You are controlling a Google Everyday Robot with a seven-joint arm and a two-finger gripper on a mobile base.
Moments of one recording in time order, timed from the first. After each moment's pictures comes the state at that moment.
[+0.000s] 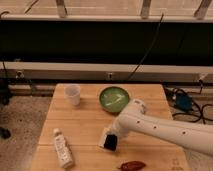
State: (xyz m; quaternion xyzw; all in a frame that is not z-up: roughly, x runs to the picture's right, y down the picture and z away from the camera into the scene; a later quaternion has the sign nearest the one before) arm 0.047 0.246 0.748 -0.19 -0.26 -0.46 0.83
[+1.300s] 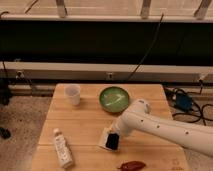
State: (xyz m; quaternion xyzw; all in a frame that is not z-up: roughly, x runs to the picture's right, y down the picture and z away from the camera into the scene) arm 0.054 0.244 0.752 -0.18 -0.27 -0.46 0.83
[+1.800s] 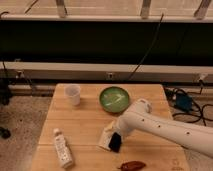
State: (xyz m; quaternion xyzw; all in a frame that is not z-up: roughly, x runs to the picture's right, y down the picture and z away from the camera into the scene) arm 0.056 0.243 0.753 -0.18 -0.28 -0.45 0.83
